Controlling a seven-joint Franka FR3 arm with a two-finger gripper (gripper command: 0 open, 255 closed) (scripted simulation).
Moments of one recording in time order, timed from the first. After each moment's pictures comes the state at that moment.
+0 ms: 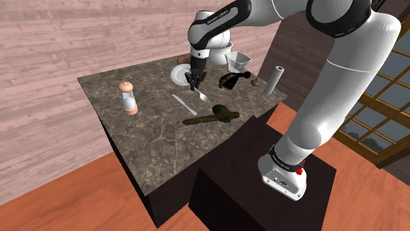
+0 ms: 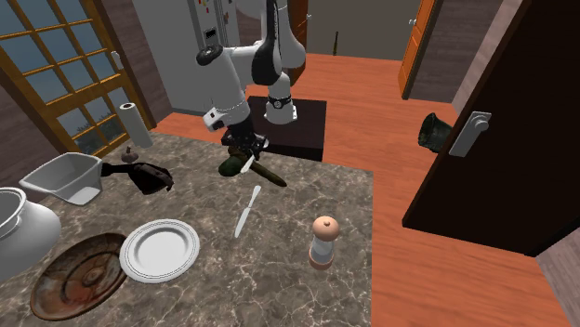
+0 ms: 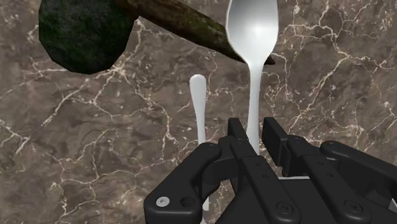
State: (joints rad) arm -0.16 0.19 0.13 -2.12 0.17 2.17 -0.03
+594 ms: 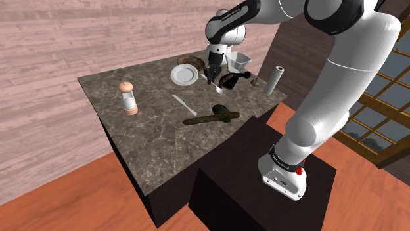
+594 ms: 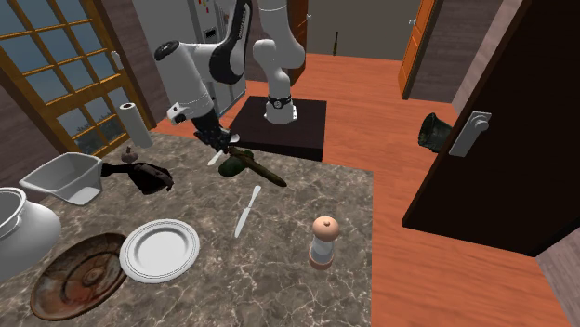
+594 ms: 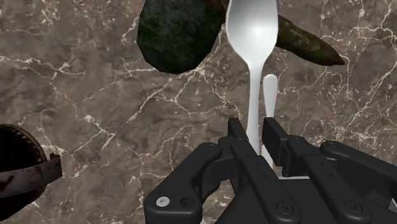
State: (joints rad) arm -0.29 0.19 0.03 -2.10 0.14 2.13 -0.23
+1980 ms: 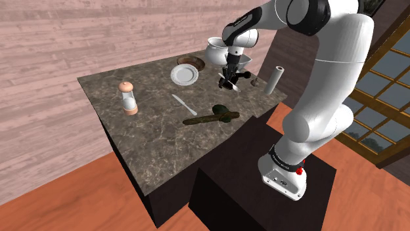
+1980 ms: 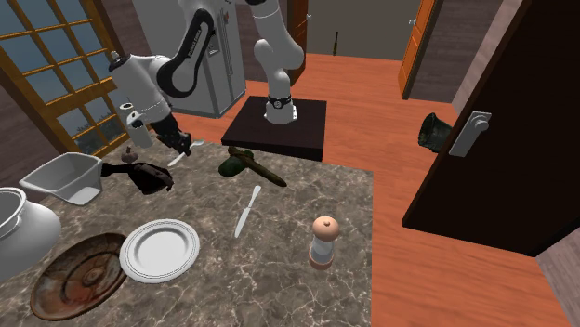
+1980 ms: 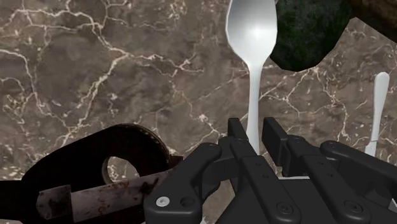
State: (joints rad) arm -0.45 0.38 -0.07 -1.94 0.13 2.13 -0.49
